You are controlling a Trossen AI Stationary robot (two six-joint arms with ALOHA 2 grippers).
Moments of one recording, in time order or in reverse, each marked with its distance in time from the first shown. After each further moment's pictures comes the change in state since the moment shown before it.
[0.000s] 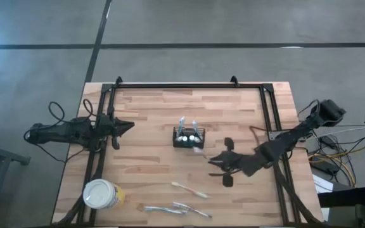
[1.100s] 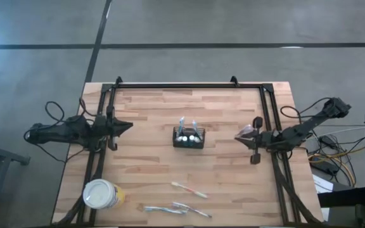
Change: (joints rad) left arm 0.000 0.000 0.001 0.138 0.092 0.097; right arm -0.005 -0.842 -0.524 0.235 0.083 -0.455
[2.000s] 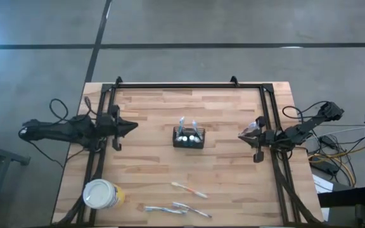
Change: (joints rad) left arm 0.000 0.220 0.036 0.171 0.023 -0.029; right arm 0.000 -0.228 -0.104 -0.095 -0.005 0.017
